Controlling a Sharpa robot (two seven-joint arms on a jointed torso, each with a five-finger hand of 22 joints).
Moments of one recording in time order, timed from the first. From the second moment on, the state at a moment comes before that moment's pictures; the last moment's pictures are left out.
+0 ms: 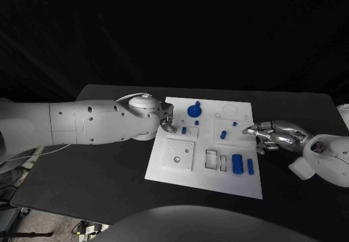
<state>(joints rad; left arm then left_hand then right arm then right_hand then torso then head) 1.30 -0.75 -0.23 1.58 -1.36 -0.02 -0.69 1.13 -0.09 0.46 0.24 0.58 0.97 0.02 0.56 0.72 1.47 -0.06 1.57 1.31 1.47 -0.10 1.57 1.31 0.02 1.46 0.02 1.53 1.31 1.22 -1.01 -0.23 1.54 -0.48 -0.01 0.09 1.39 0.27 -0.22 0.16 0.48 0.62 0.12 0.36 0.38 1.19 0.06 1.34 1.24 1.22 0.03 1.36 1.30 0.15 0.86 0.15 0.76 1.31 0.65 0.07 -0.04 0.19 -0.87</state>
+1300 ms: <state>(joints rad) 1.28 -0.72 -0.23 1.54 -1.34 -0.10 -0.70 1.13 -0.08 0.45 0.23 0.57 0.97 0.02 0.55 0.72 1.47 -0.06 1.57 1.31 1.47 -0.10 1.57 1.31 0.02 1.46 0.02 1.50 1.31 1.22 -1.01 -0.23 1.54 -0.48 -0.01 0.09 1.39 0.26 -0.21 0.15 0.49 0.62 0.12 0.36 0.38 1.19 0.06 1.34 1.23 1.22 0.03 1.36 1.30 0.15 0.86 0.15 0.76 1.31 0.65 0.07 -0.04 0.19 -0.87</state>
